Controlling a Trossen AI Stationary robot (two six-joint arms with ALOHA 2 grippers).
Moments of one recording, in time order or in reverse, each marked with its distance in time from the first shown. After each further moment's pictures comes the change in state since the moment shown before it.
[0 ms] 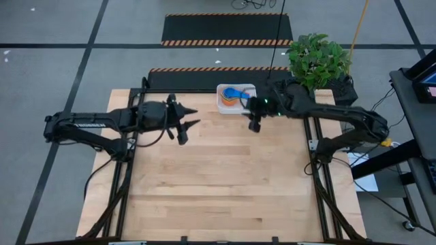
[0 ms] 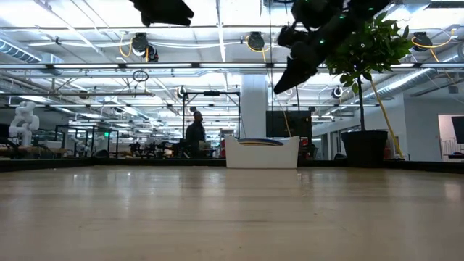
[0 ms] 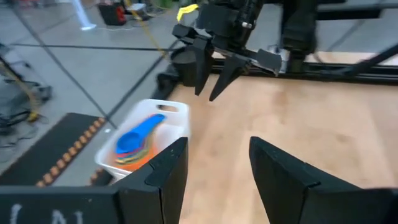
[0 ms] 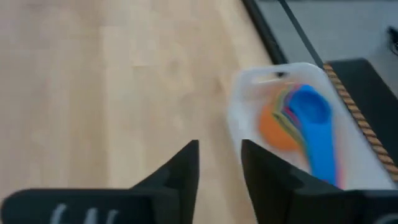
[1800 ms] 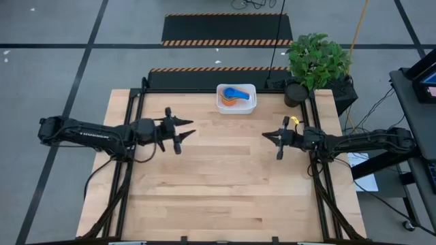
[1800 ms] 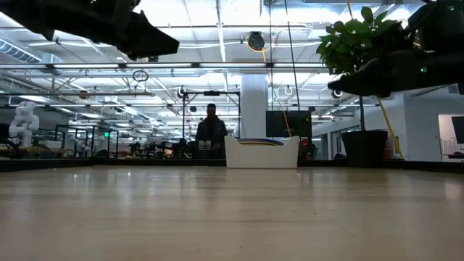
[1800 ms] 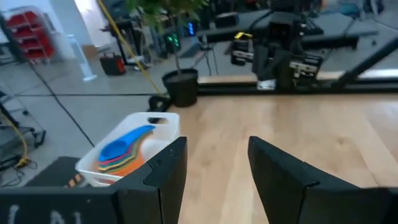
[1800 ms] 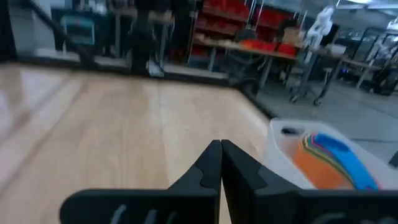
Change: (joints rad) left arm -0.042 -0.132 -0.544 0.643 0.006 0.086; right arm 0.320 -0.669 -0.960 0.945 0.158 0.037
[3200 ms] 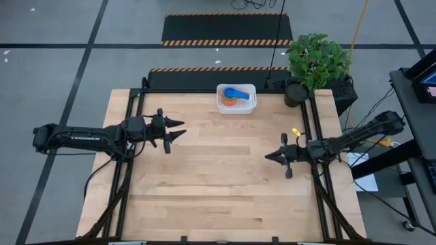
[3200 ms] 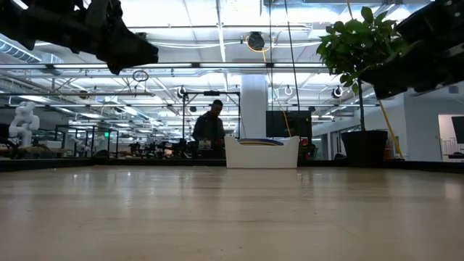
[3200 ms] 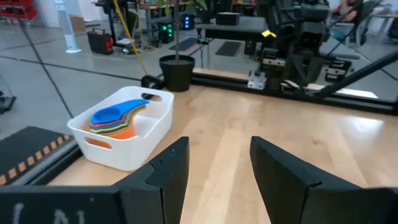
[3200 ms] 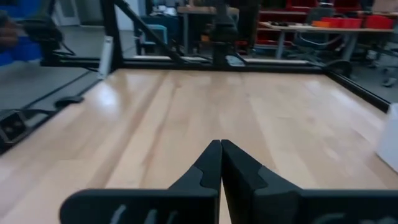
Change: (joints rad) left arm 0.085 -0.242 -0.117 -0.134 0.122 -0.187; right arm 0.426 -0.088 -0.002 -0.152 0.157 0.217
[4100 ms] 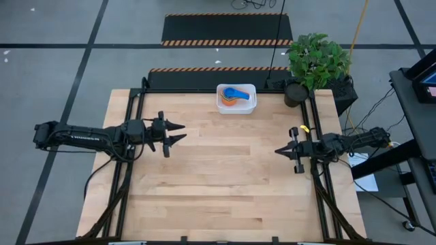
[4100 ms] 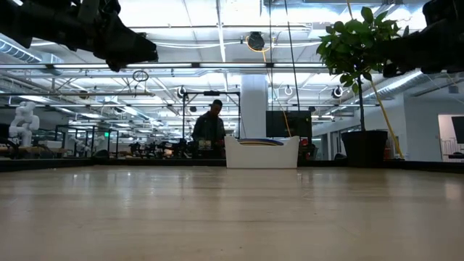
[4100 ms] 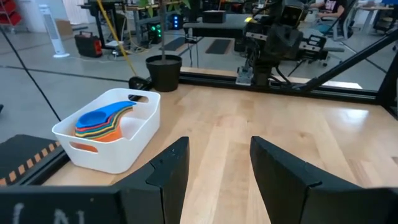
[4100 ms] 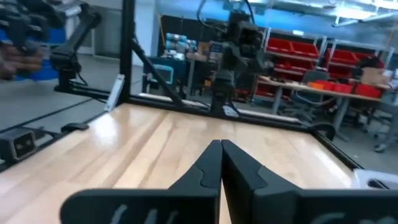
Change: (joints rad) left arm -0.070 0.000 0.000 -0.003 -0.024 0.022; right arm -0.078 -0.583 0.000 -0.385 -0.136 -0.187
